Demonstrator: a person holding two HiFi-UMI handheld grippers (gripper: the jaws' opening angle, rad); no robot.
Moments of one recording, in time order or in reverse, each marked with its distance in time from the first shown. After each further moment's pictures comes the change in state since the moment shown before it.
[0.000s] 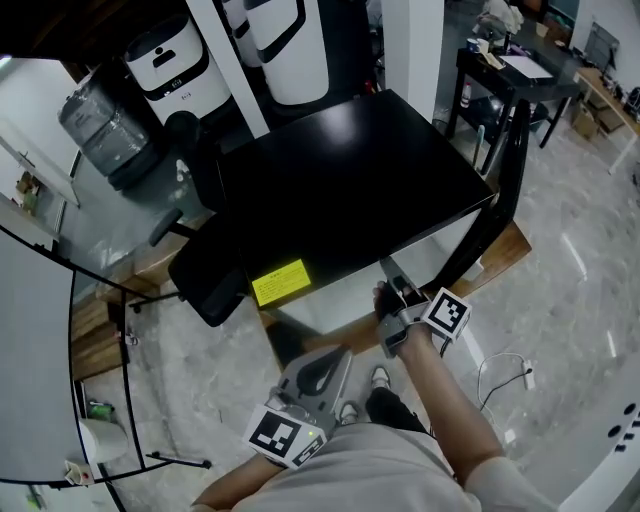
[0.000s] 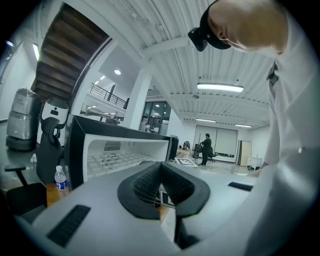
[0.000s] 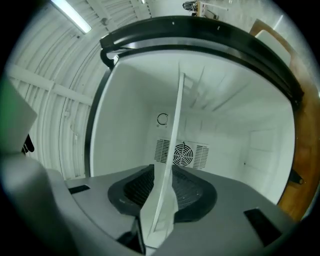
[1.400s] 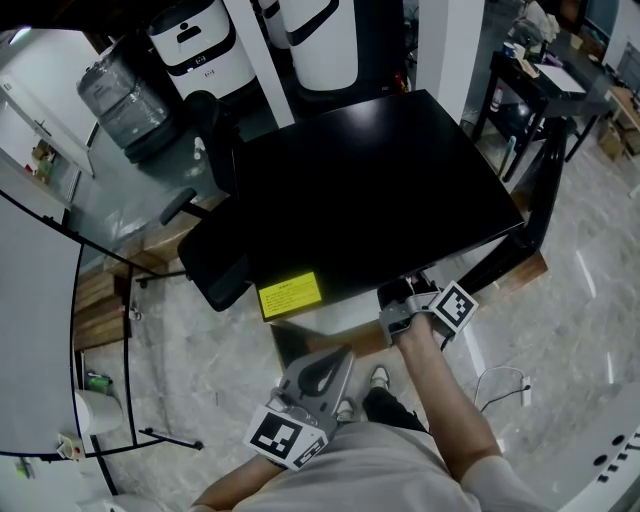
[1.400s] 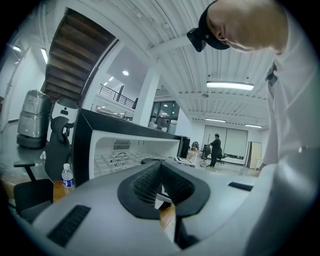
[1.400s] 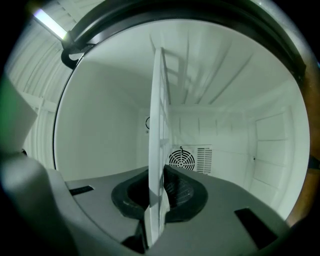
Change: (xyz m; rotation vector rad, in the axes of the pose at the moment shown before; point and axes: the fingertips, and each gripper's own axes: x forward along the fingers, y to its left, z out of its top) left arm 0.019 0.027 0.001 -0.036 0.006 0.108; right arm 0.051 -0.019 0.020 0.163 -0.049 -0.013
